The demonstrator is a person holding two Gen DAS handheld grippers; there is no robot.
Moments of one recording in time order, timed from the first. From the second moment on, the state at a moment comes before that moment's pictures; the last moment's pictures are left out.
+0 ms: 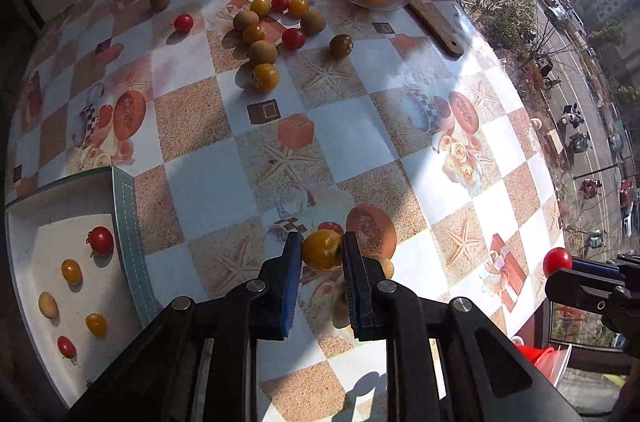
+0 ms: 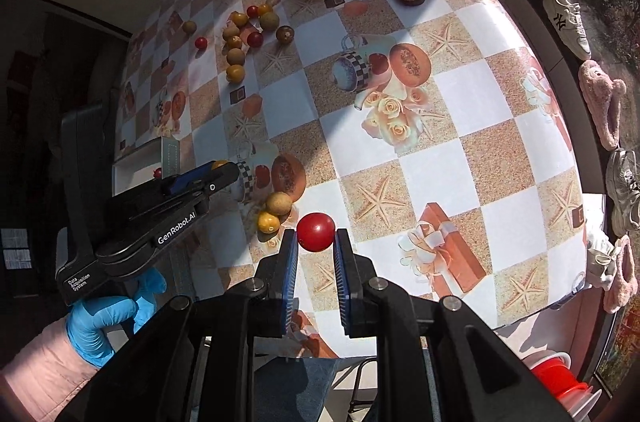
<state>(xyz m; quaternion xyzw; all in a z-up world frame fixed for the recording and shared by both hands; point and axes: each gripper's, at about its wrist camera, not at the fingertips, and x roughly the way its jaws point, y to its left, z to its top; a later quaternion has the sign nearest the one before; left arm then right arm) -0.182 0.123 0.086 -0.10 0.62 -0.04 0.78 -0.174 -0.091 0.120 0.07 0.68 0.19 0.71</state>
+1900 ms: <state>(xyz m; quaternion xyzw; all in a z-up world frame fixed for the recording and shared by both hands) -0.344 0.263 0.033 -0.16 0.63 0.19 0.74 -0.205 0.254 0.033 -0.19 0.69 0.37 0.60</state>
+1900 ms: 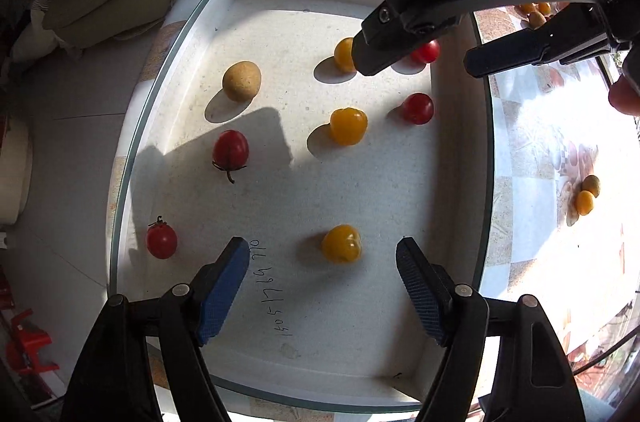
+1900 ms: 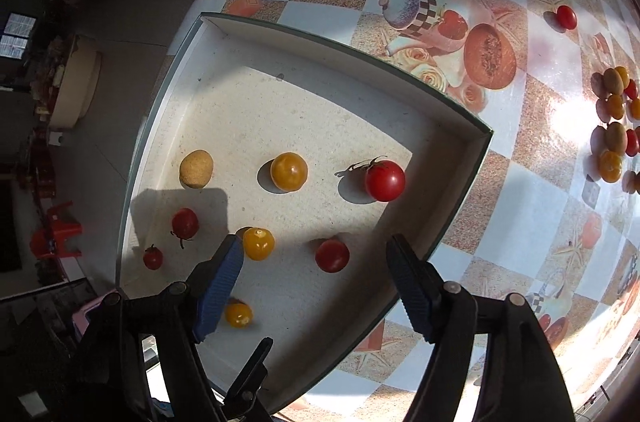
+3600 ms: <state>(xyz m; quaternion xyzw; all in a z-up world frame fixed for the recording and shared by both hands) -0.055 0.160 0.027 -0.11 0.60 0.08 0.78 0.016 0.042 0.018 -0.05 0.66 0.19 0.72</state>
